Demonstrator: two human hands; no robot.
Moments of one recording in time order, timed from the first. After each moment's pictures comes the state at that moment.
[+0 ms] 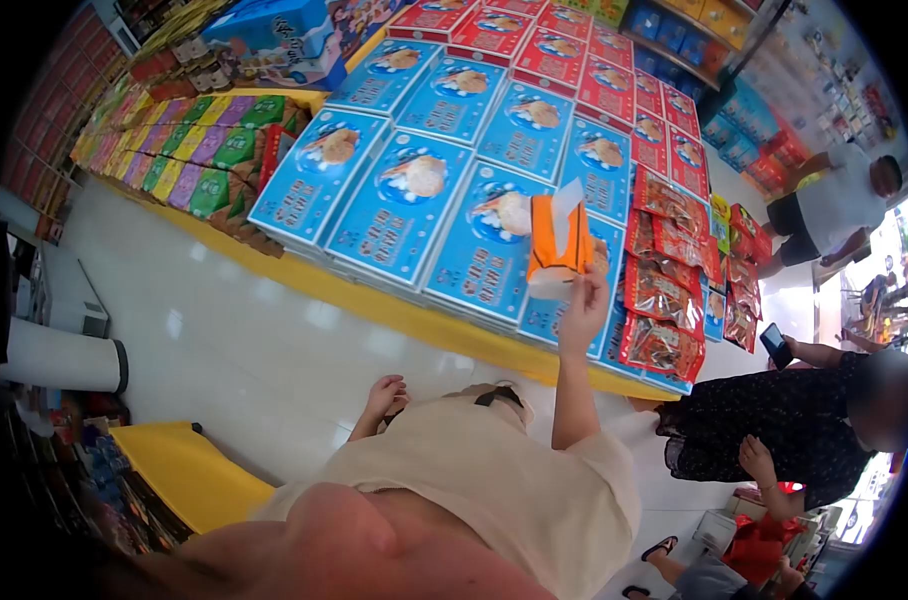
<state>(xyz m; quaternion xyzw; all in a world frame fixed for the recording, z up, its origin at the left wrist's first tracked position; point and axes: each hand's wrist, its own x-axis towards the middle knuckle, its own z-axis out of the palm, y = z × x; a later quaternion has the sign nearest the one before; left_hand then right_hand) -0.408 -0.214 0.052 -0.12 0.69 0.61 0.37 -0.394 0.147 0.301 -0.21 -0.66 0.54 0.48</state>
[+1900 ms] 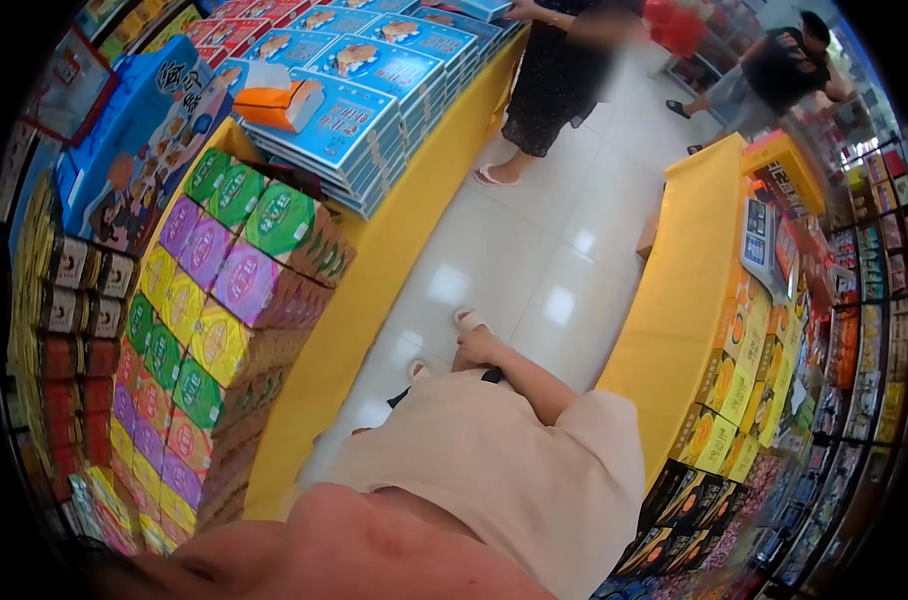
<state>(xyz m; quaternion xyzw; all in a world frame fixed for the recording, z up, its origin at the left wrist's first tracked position) -1.065 -0.808 -0.121 0.72 0.47 -0.22 0.45 -0.643 -0.633 0.111 -0.48 -0.76 0.42 -0.14</state>
